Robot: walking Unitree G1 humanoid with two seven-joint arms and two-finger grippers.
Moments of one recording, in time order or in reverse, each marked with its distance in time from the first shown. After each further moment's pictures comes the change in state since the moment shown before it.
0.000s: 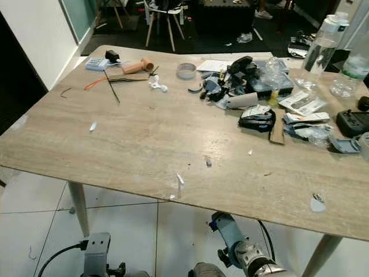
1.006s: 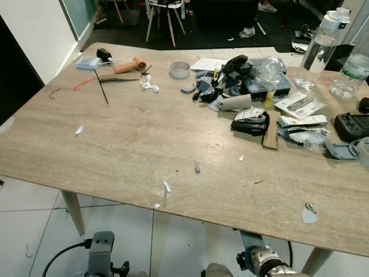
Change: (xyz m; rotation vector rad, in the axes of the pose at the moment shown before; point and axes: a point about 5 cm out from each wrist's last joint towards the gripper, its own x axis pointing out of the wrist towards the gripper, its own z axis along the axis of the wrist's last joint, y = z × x) left arm 0.001 -0.004 0.002 0.010 -0.009 -0.010; right arm -0.012 -0.030 -0.046 0.464 0.171 -0.200
